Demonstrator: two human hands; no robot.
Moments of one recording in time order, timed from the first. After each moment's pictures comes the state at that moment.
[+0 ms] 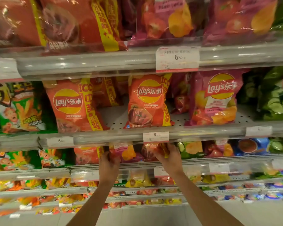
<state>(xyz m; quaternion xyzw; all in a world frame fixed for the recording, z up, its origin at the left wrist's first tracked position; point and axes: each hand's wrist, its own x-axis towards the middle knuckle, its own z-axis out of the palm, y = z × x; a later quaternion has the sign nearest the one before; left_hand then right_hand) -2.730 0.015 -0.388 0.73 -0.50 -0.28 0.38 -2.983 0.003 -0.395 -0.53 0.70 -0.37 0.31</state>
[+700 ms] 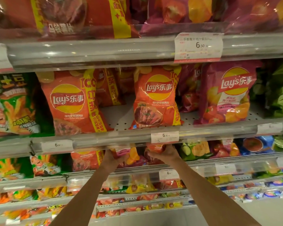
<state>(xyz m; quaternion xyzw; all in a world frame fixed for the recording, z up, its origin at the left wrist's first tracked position) -2.716 -0.037 -0.379 0.63 -0.50 -0.47 0.37 -2.968 -0.053 -0.402 -0.49 0.73 -0.21 0.42</state>
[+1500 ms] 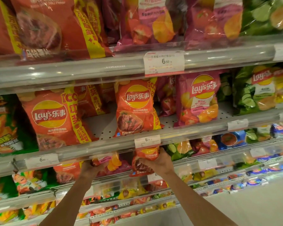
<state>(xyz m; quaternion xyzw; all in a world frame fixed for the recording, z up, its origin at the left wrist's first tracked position) -2.689 -0.041 -0.378 0.68 -0.42 -0.48 0.38 -2.969 0.002 -0.371 -0.47 0.76 -0.29 0.32</state>
